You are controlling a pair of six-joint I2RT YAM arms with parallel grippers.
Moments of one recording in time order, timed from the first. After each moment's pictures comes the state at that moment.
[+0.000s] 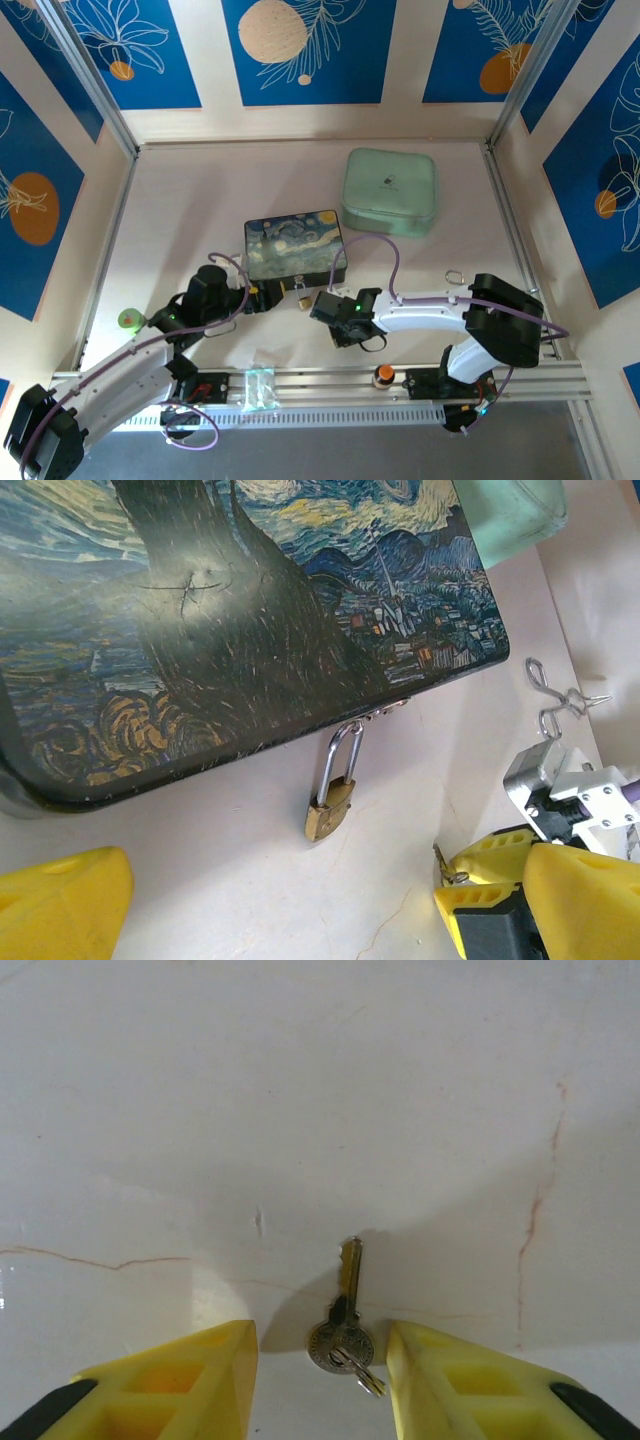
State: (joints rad) left arm -0.62 0.76 0.31 -0.12 0.25 -0.75; right arm 1.19 1.51 0.76 -0.67 0.16 0.86
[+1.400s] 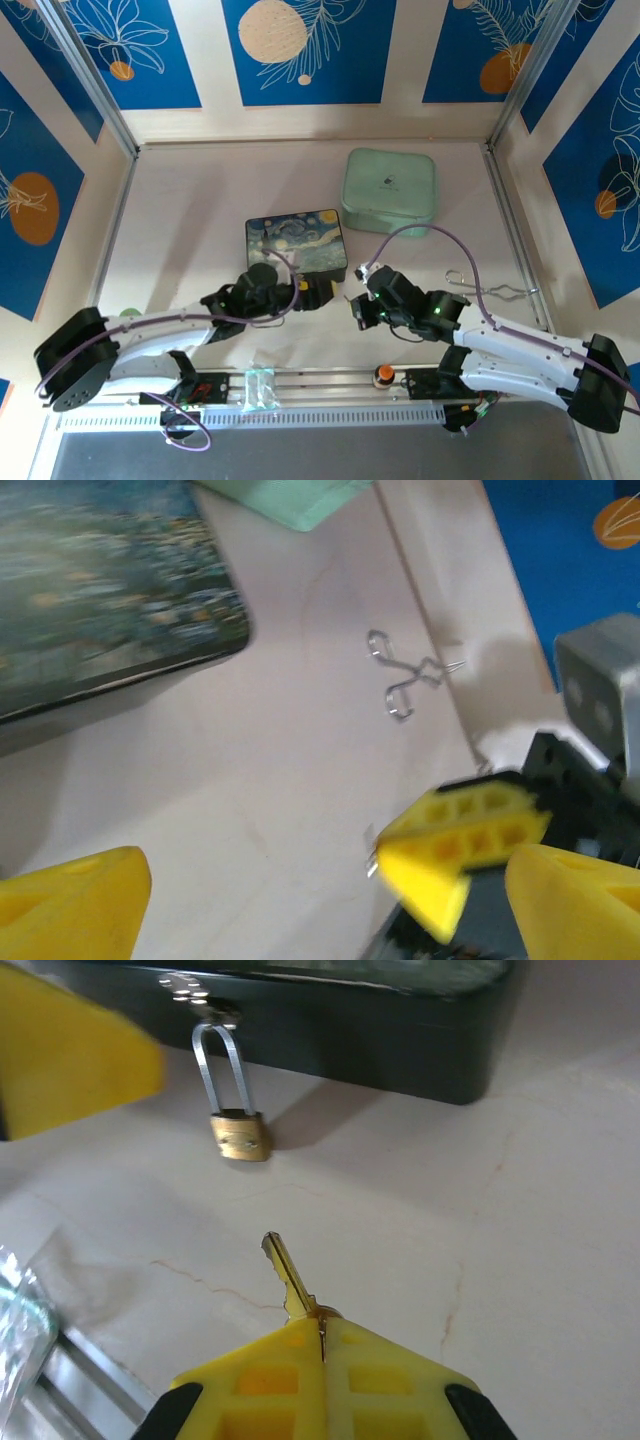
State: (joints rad) left arm -0.98 1.21 0.50 0.34 0.14 -0.94; right arm 1.00 0.89 0.57 -0.50 0.06 0.56
